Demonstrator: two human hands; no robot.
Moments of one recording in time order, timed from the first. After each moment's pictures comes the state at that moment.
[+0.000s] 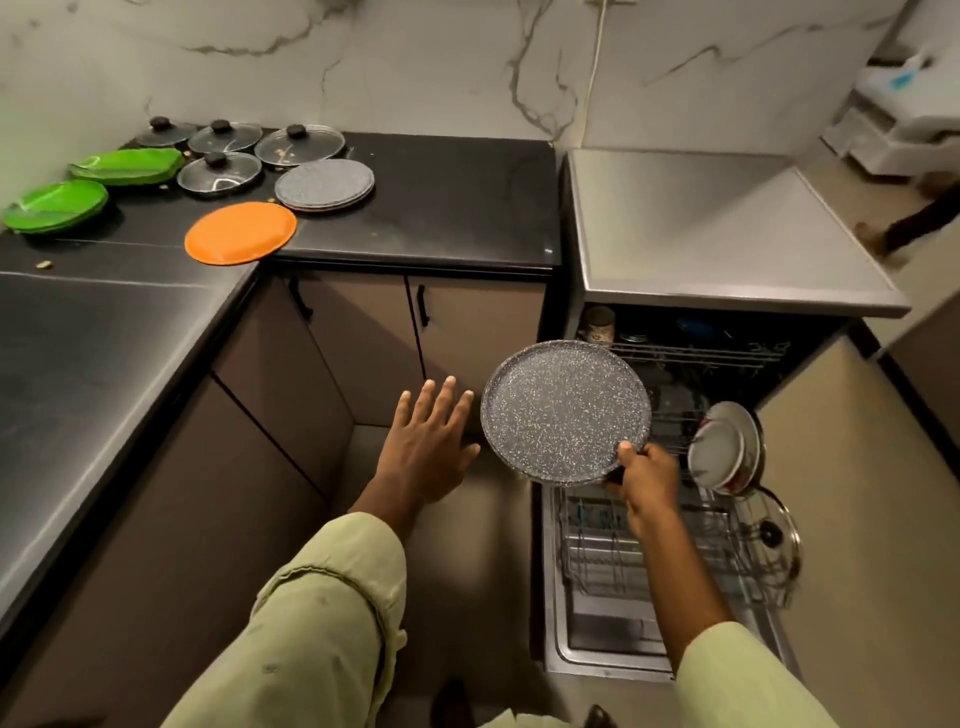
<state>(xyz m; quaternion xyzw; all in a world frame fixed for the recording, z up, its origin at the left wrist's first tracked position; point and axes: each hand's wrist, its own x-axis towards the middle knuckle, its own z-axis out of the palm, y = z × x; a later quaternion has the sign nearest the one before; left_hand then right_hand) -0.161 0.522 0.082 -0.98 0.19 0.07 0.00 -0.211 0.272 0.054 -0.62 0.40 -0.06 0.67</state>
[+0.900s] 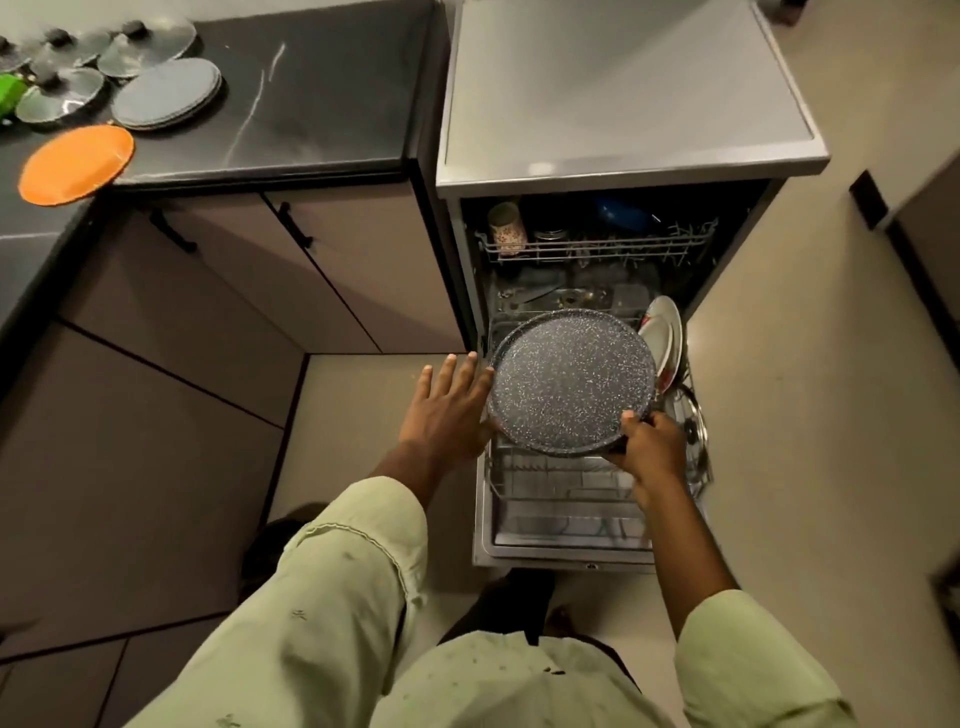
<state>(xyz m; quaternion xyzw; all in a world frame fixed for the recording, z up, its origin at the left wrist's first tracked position) -0.231 0.241 0.037 -0.96 0.23 0.18 0.05 -0.291 0.018 -0.020 -0.59 0.45 0.00 0.67</state>
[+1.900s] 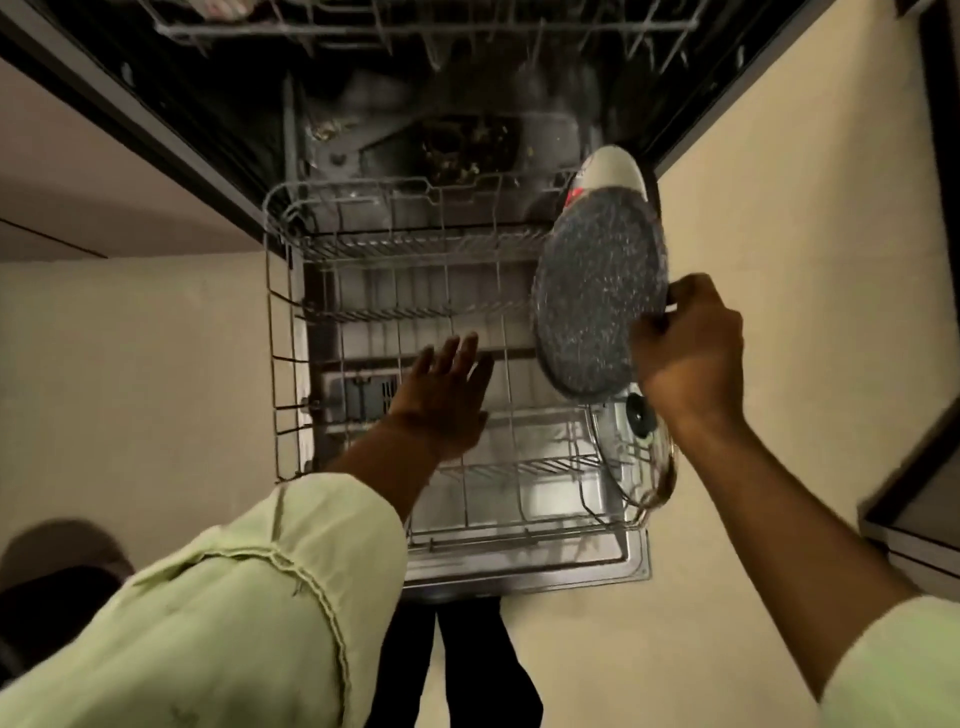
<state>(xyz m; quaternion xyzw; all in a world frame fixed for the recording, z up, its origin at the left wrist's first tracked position) -0.065 0.006 -0.344 -0.85 0.34 0.39 0.07 -0.102 -0.190 -0.259 -0.88 0.37 0.02 0.28</state>
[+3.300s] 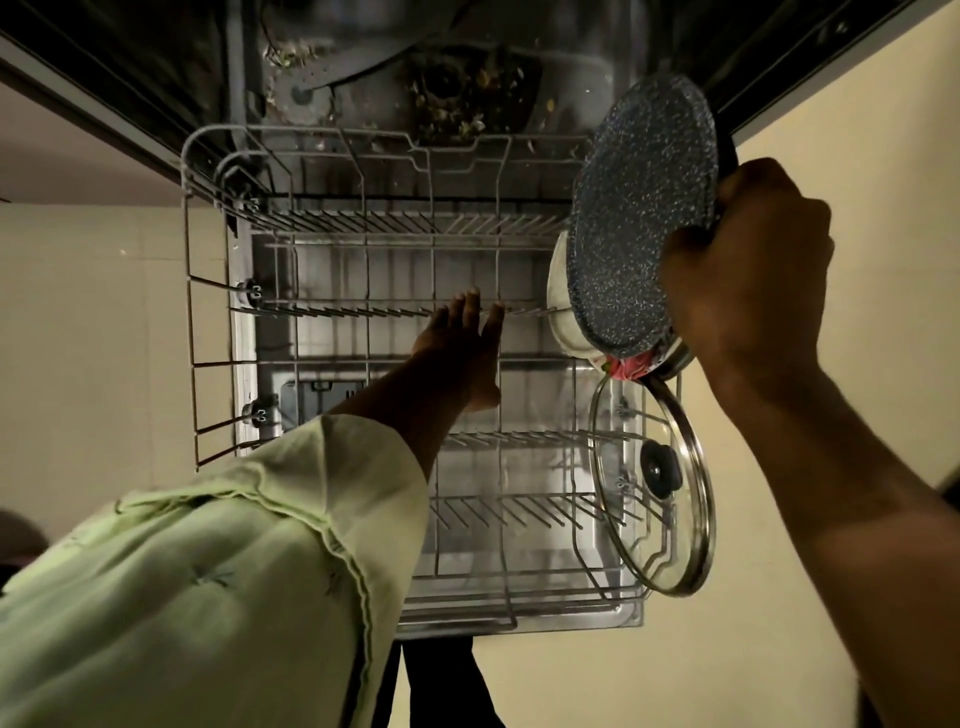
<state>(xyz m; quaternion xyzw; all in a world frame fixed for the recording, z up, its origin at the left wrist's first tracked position) 0.005 -0.057 -0.467 -0.85 0.27 0.45 0.04 -0.005 -0.226 -0.310 -0.94 0.28 0.02 0.17</state>
